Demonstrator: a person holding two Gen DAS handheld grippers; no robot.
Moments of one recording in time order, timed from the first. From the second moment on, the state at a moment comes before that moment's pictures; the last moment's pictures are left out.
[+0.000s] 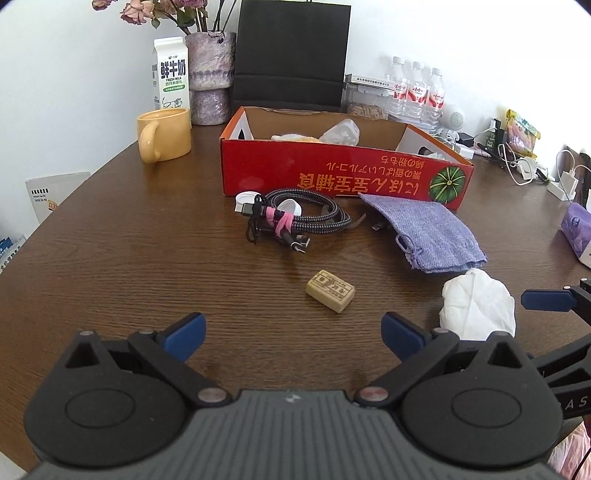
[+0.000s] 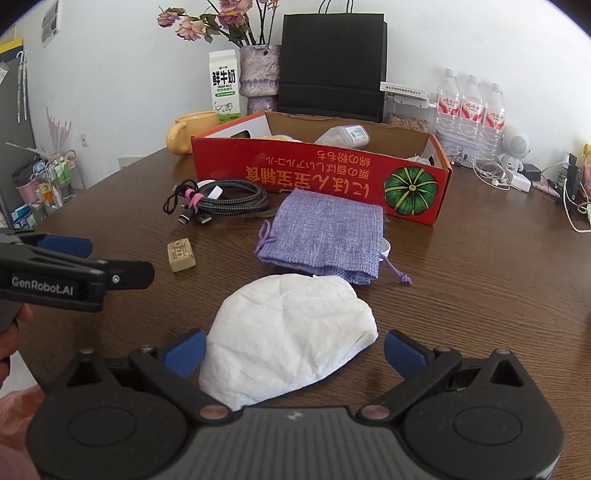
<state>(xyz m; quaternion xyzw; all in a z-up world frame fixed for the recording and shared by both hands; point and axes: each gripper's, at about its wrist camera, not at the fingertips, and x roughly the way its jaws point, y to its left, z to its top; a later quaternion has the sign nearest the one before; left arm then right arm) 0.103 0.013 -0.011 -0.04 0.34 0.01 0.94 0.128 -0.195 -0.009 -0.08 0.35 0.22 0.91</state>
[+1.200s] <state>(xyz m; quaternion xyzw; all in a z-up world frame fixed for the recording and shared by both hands) 0.110 0.011 -0.017 -0.04 0.35 0.01 0.94 0.131 -0.199 -0.013 -0.05 0.29 0.22 0.93</state>
